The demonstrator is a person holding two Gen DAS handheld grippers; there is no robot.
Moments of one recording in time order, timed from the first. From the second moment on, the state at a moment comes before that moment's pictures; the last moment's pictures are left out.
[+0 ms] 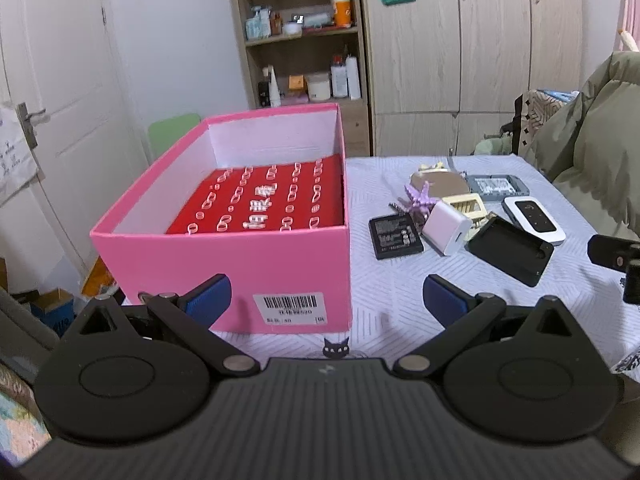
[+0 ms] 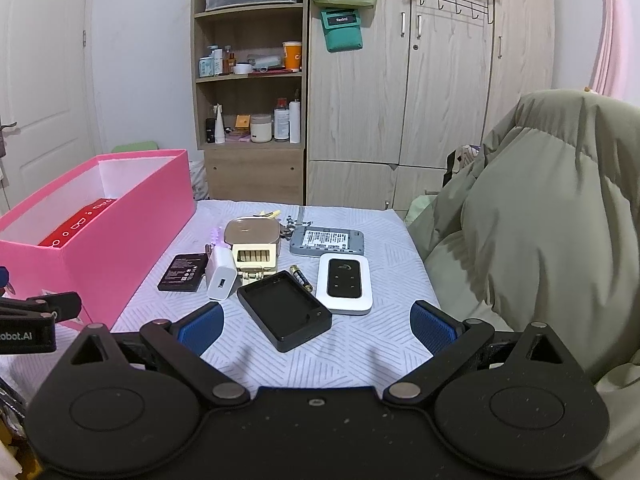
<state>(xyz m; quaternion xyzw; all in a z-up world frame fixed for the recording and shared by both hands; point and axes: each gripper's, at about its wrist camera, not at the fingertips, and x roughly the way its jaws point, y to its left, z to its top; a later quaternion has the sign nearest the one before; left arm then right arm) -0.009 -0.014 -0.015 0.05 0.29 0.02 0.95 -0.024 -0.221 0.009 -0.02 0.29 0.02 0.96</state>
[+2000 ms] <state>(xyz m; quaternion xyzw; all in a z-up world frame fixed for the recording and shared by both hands) 0.057 0.034 0.053 0.12 0.42 -0.09 0.90 0.034 -0.233 -0.023 -0.11 0.30 0.26 0.91</state>
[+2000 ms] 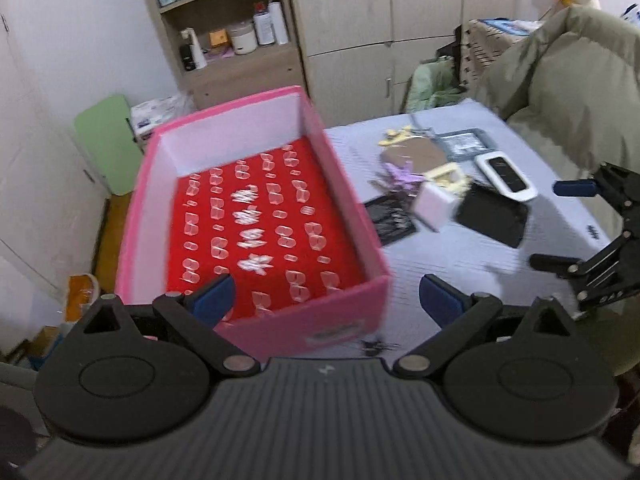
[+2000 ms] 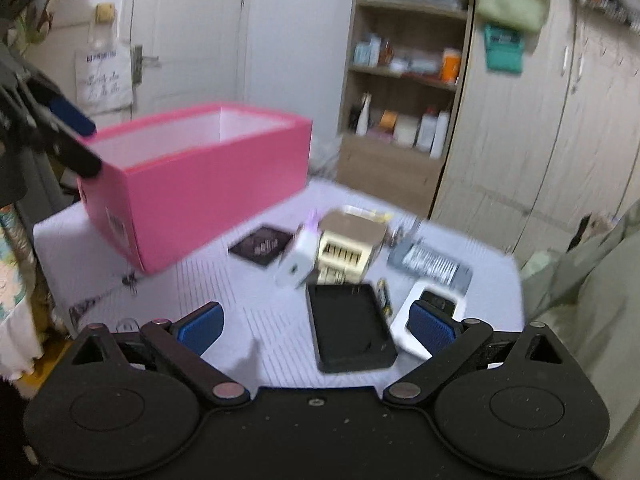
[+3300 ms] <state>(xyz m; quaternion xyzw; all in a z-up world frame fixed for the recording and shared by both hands) 0.199 0.185 -0.013 0.04 0.53 -0.02 0.85 0.121 -0.195 -0.047 -0.20 0.44 0.26 0.83</state>
